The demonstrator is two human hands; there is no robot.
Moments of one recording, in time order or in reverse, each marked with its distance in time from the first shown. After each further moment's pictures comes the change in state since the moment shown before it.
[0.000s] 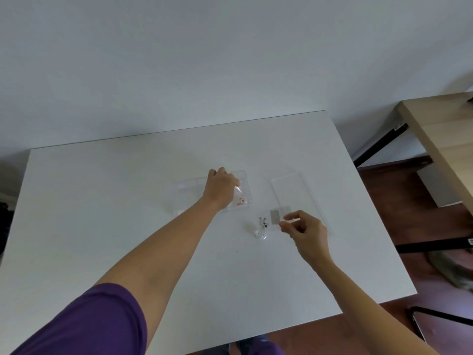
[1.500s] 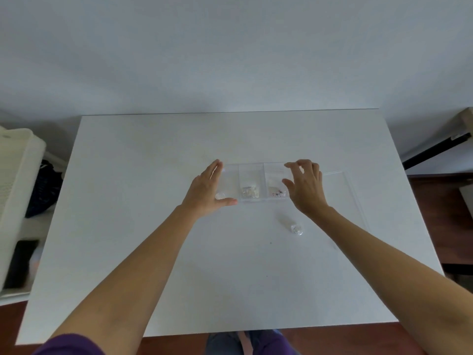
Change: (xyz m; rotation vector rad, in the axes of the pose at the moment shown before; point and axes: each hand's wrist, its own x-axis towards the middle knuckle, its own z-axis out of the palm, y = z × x) left_hand -0.103 -0.106 -0.017 -0.257 0.081 -0.139; right_hand 0.084 -0.054 0.090 -0.834 0.053 -0.645
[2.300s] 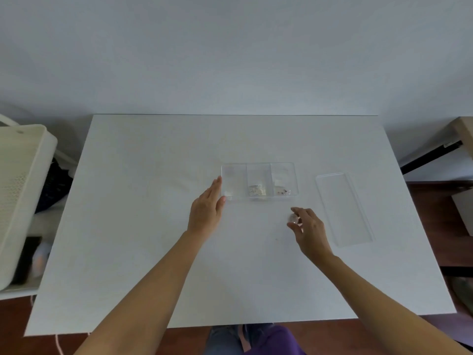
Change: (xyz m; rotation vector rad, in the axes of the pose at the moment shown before) left_hand -0.057 -0.005 0.033 -0.113 0.210 -0.125; right_hand -0.106 -0.011 0.019 0.354 -0.161 0.196
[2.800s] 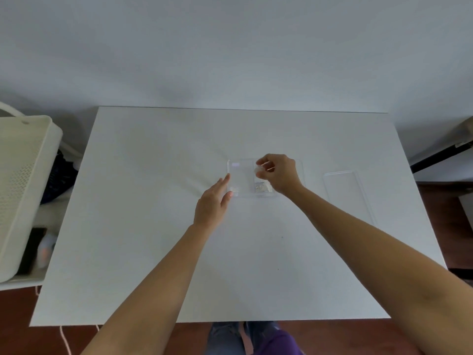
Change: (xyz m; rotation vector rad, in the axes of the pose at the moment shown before) left_hand 0.005 -0.005 0.002 -0.151 -0.005 -0.084; right_hand 0.109 -0.113 -0.001 0.191 -0.107 -0.040
